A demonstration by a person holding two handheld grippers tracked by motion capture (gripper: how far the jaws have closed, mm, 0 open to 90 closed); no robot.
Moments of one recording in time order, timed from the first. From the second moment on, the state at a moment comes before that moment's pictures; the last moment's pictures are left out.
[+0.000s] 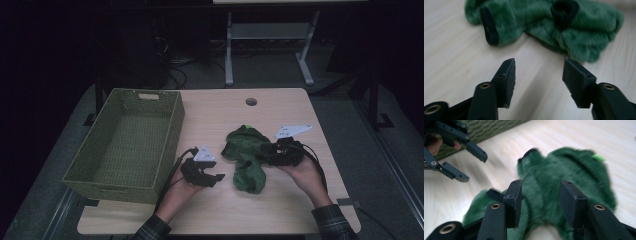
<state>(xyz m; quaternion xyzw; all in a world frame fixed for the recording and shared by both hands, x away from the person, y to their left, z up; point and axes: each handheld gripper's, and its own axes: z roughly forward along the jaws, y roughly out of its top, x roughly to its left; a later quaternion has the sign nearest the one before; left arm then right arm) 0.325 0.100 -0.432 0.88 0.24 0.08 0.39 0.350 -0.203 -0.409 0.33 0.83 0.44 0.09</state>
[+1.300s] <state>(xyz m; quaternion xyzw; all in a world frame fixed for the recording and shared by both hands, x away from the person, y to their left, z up) 0.470 0.052 -0.461 0.88 0.30 0.08 0.36 0.447 -0.219 -0.464 0.41 0.84 0.35 0.08</state>
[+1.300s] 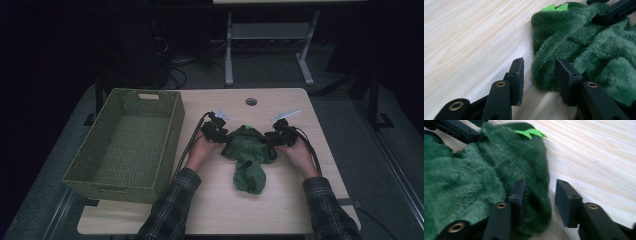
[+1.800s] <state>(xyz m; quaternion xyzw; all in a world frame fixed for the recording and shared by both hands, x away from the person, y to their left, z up) 0.470 0.051 -0.452 0.88 0.30 0.08 0.36 0.445 -0.219 -0.457 0.42 0.83 0.36 0.08</state>
